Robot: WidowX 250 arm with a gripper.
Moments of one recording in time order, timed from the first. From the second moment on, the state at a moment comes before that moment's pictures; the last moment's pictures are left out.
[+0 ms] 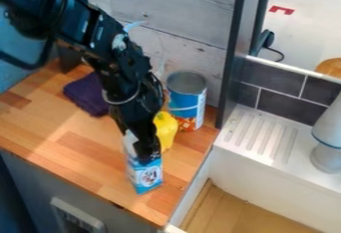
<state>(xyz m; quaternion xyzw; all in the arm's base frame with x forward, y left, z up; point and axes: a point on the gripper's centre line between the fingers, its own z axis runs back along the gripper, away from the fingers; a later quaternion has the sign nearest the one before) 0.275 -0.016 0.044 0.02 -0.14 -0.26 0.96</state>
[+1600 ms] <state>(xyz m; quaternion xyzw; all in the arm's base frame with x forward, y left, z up) 0.277 0.151 0.083 0.00 -0.20 0.02 0.98</state>
